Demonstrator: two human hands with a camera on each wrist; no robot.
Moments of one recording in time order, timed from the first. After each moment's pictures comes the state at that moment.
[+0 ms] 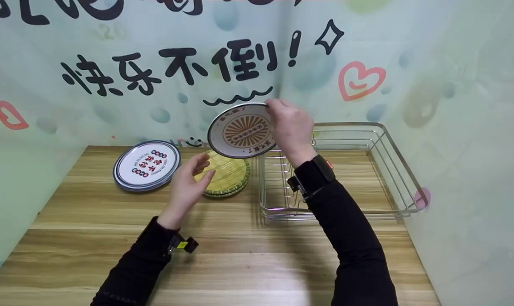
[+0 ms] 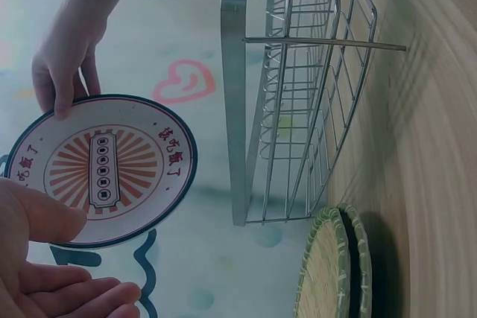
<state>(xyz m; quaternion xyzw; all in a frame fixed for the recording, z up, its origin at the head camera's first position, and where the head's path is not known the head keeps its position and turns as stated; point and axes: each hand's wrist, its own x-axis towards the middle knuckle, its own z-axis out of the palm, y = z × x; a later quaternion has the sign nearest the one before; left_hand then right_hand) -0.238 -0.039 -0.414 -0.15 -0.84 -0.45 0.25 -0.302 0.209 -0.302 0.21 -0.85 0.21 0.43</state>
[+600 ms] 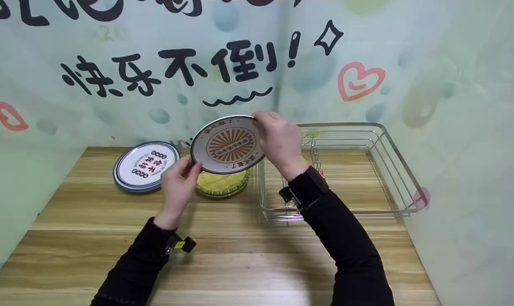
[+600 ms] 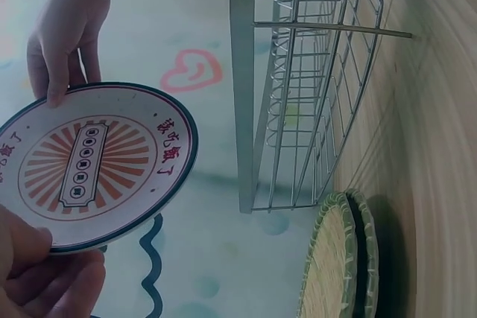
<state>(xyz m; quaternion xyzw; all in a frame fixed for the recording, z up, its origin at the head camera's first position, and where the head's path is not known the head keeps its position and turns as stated) -0.238 -0.046 -0.413 -0.16 -0.76 -0.52 0.35 -0.282 0.192 -0.313 0.26 -0.85 0.23 0.41</state>
